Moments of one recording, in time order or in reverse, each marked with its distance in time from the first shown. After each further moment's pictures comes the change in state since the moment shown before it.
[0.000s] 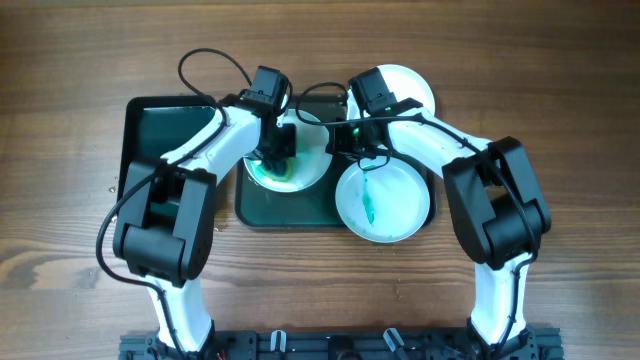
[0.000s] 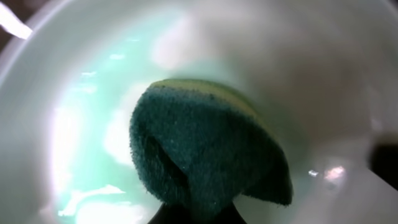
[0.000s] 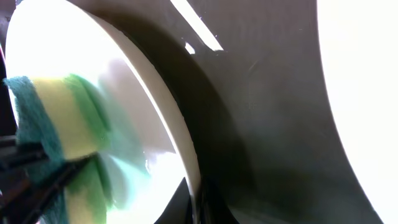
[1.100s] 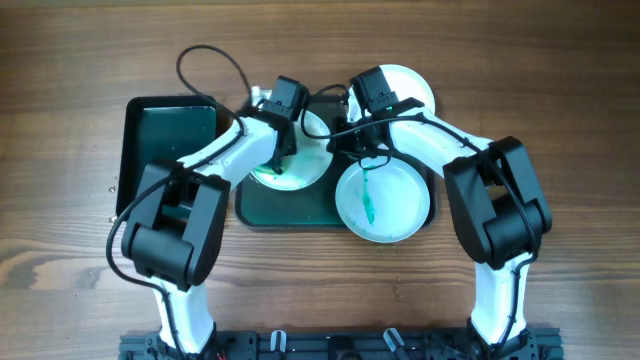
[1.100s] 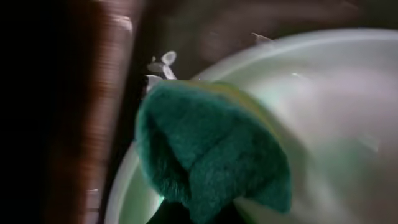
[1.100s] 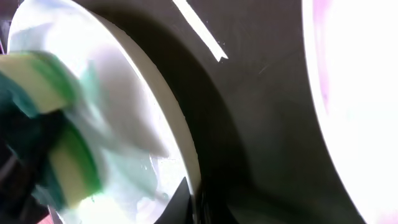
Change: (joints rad) left arm -0.074 0.004 -0.041 0.085 -0.510 -0.280; right arm -0.004 0.000 0.000 0.006 0.001 -0.003
